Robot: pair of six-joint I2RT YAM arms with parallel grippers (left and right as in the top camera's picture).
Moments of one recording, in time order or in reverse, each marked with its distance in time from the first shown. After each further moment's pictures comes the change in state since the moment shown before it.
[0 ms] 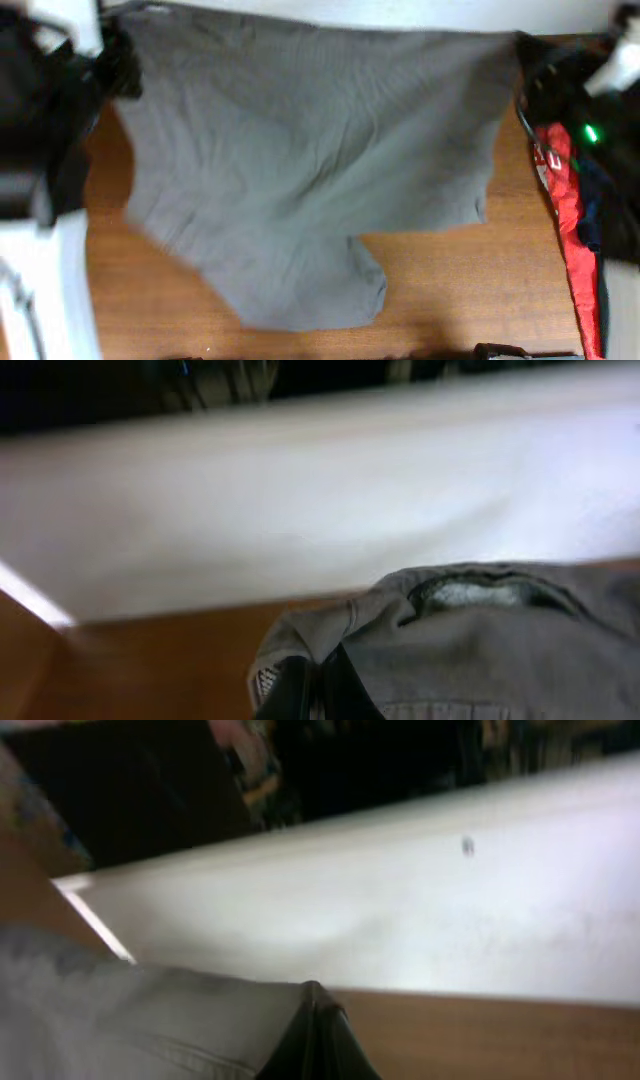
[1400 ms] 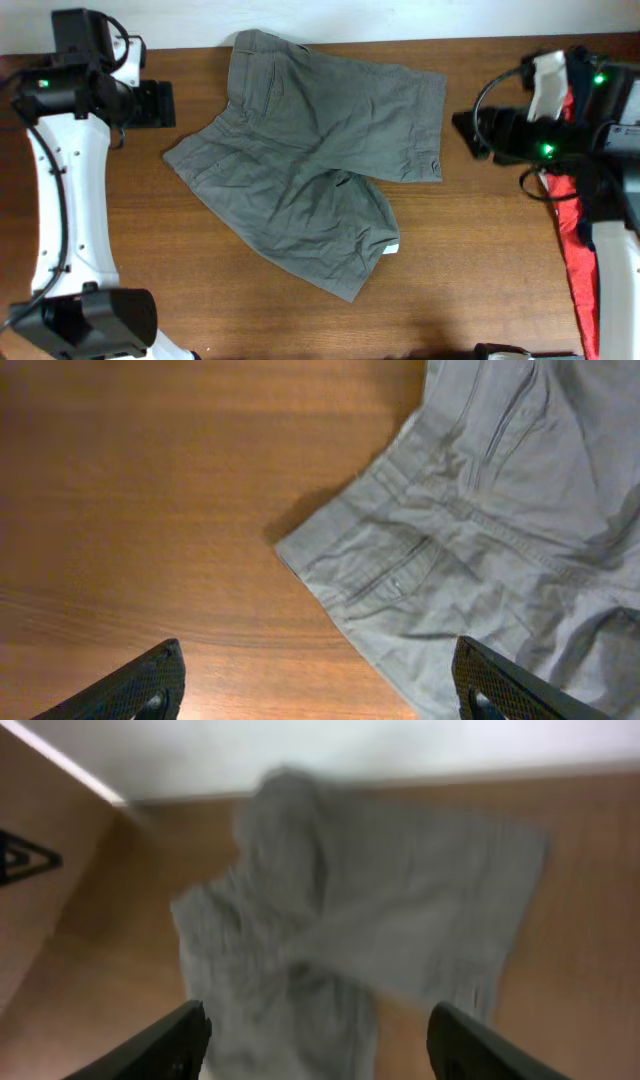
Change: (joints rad) left arm 0.071 0.293 -0.071 -0.346 -0.068 -0.036; right arm 0.013 0.091 0.006 -0.576 -0.043 -0.241
